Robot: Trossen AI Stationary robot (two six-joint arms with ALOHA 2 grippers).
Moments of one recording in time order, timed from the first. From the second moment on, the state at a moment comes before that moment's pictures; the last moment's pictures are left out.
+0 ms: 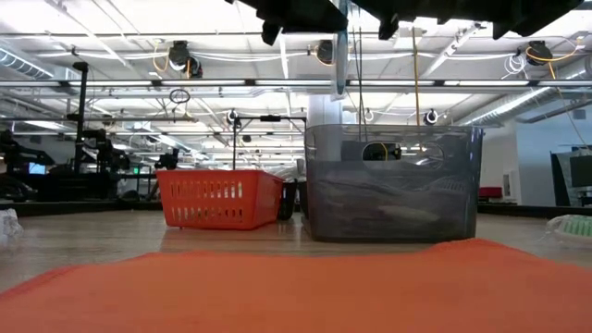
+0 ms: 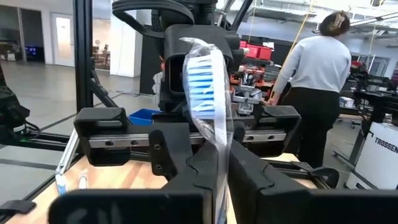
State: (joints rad) left arm -0.14 1.62 1.19 0.10 -0.29 0.00; right arm 0.08 1.23 0.61 0.76 0.05 -0.12
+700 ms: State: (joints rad) left arm -0.18 1.56 1.19 -0.12 -0.47 0.01; right arm 0.04 1.23 0.61 0.78 0.11 -0.12
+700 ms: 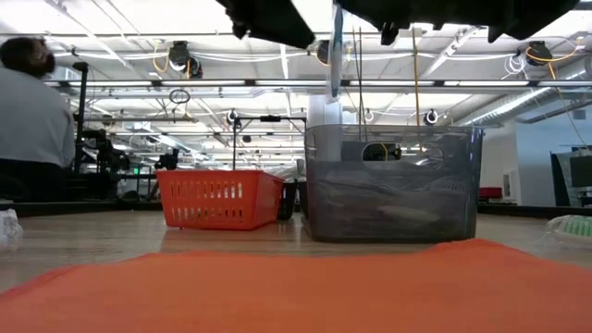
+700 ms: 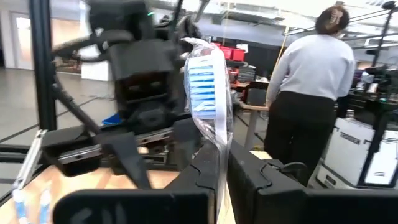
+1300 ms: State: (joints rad) left arm -0.27 1.54 1.19 -0.26 -0.50 -0.06; right arm -0.21 1.56 0.62 1.26 0.05 0.12
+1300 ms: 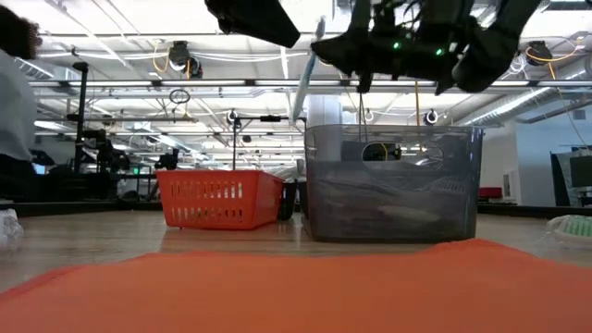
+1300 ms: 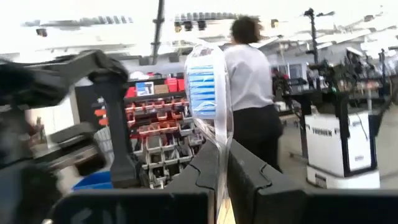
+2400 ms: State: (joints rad) left arm -0.30 1.54 1.19 -0.32 -0.50 -0.03; right arm -0.29 2.12 1.04 1.31 0.00 0.31
